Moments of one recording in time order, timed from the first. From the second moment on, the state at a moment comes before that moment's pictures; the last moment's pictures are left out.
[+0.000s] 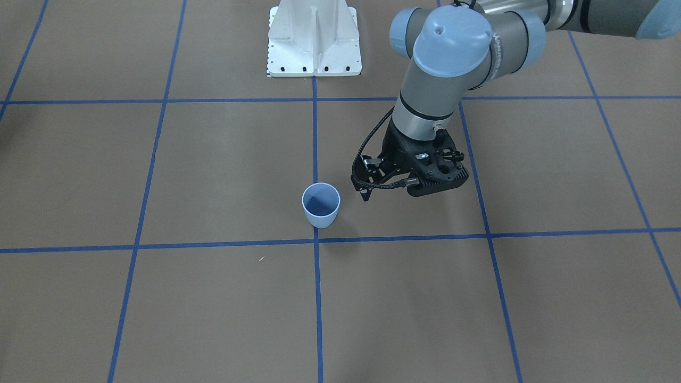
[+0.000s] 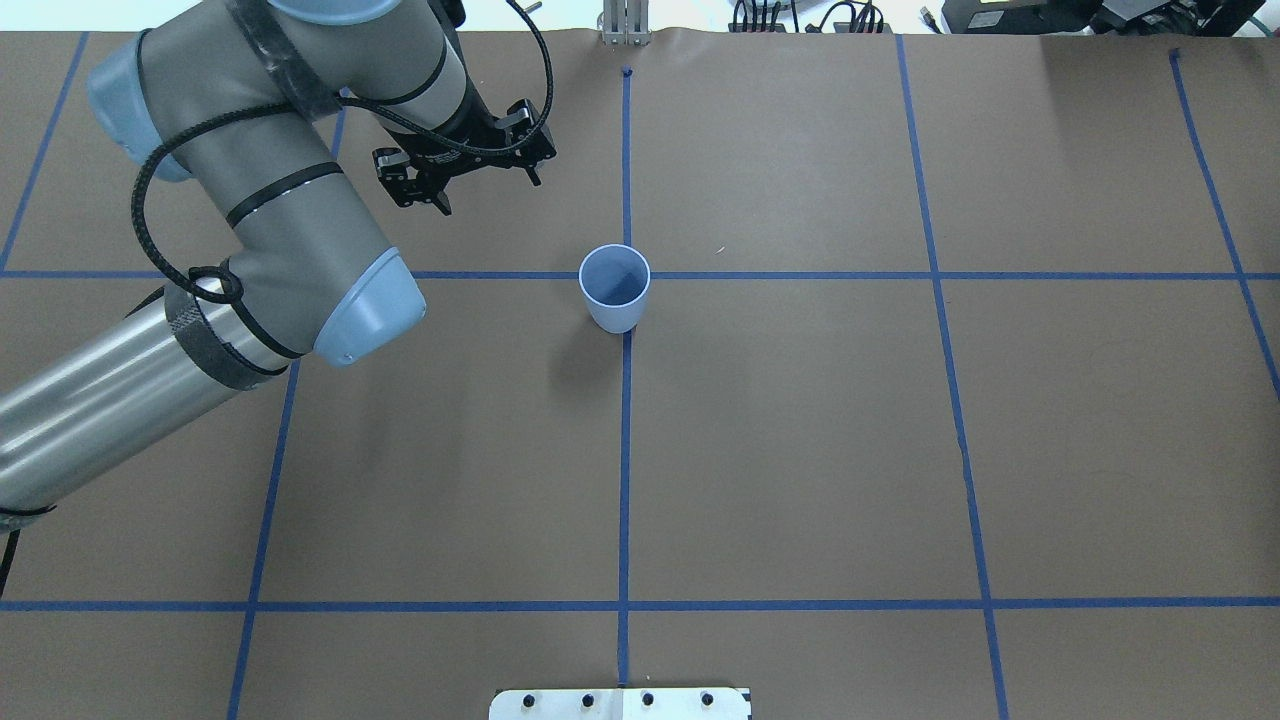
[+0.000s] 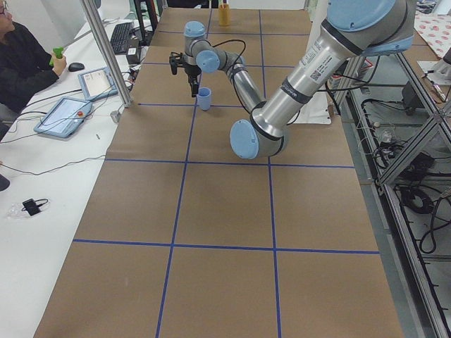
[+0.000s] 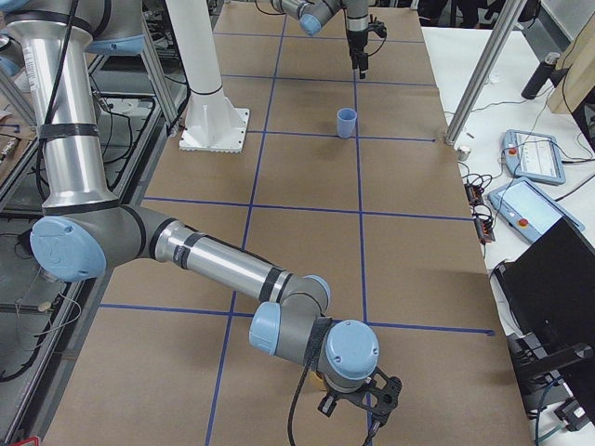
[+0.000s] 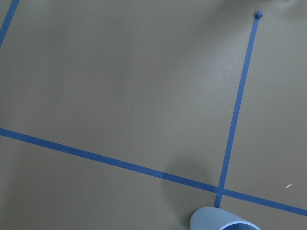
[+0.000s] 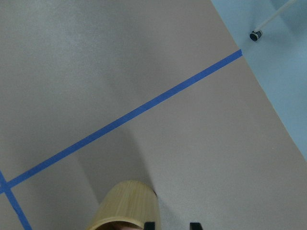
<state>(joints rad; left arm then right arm) -0.81 -2.37 -1.63 -1.55 -2.03 -1.33 1.81 -1.44 1.16 -1.46 2.30 0.24</state>
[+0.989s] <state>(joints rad) -0.81 -2.37 -1.63 -1.55 -2.03 -1.33 1.81 -1.44 1.22 -1.46 2.29 0.27</state>
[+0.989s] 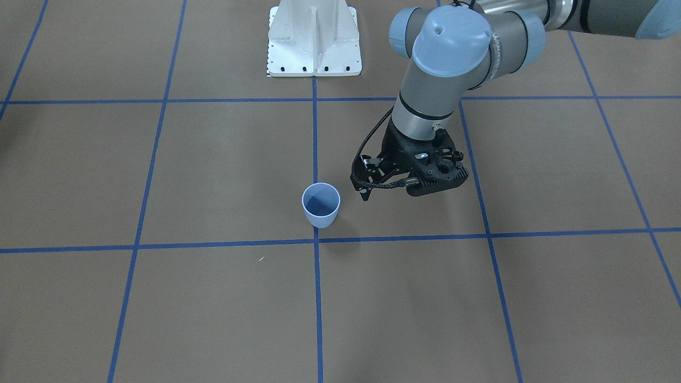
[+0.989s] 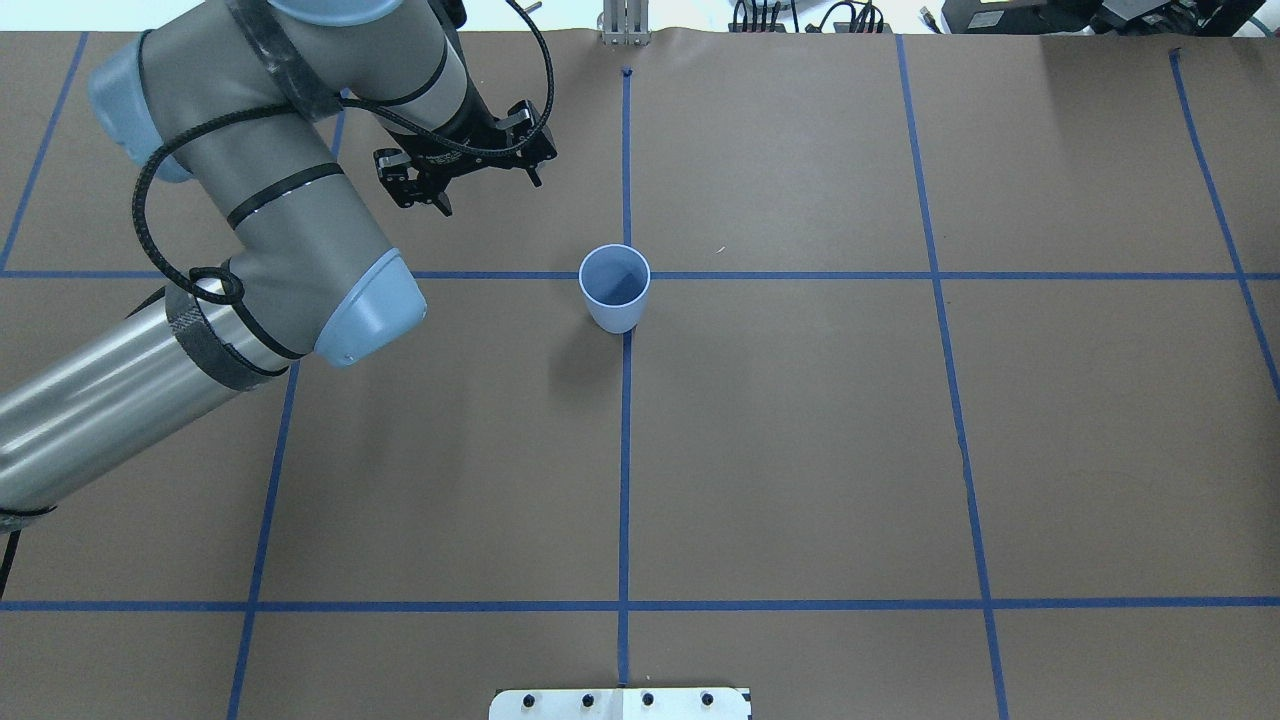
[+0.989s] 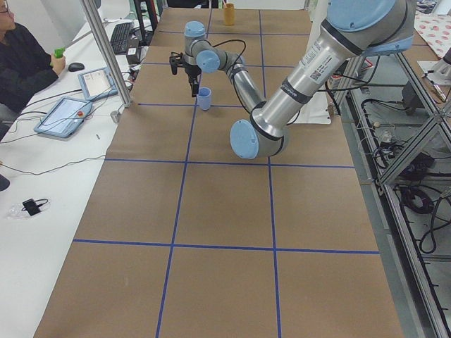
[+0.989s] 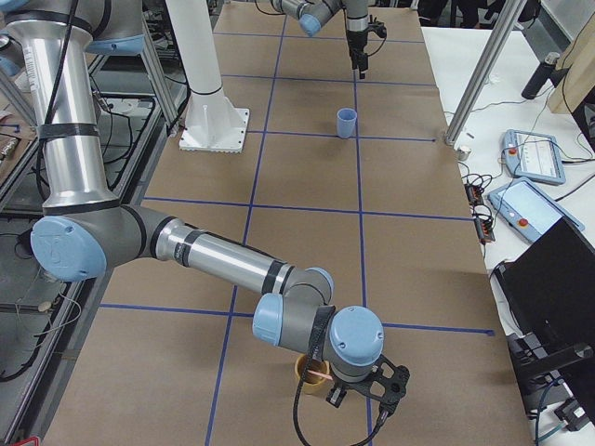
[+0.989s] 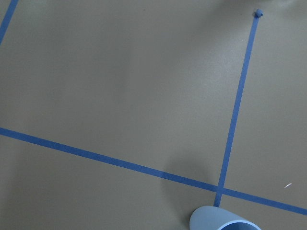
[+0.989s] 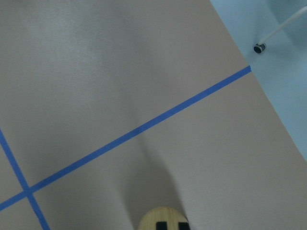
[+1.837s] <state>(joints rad) -0.81 -2.37 -1.63 -1.55 -2.03 -1.33 1.87 -1.43 1.33 -1.46 2.23 0.26</state>
